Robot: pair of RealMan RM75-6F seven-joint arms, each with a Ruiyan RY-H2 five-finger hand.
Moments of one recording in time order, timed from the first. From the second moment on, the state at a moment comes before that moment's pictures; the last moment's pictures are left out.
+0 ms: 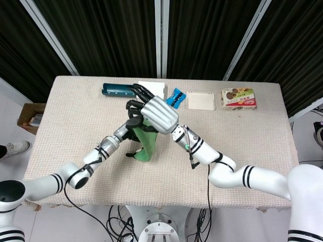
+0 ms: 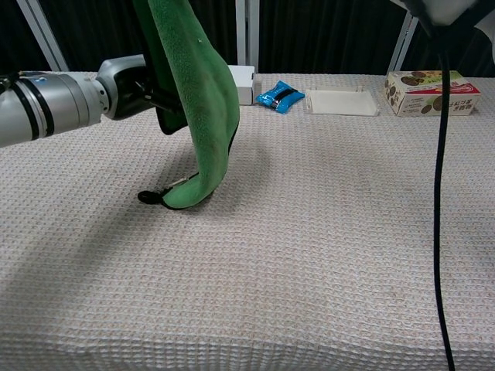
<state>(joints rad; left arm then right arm) -0.89 -1.62 -0.17 -1.18 1.42 0.80 -1.02 1.10 -1.54 0.36 -1.41 -1.46 1.05 0.13</state>
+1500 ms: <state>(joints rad) -0.69 -1.65 -0.22 -1.14 1.30 1.26 -0.26 0.91 -1.54 0.25 -1.28 -1.41 1.21 0.01</state>
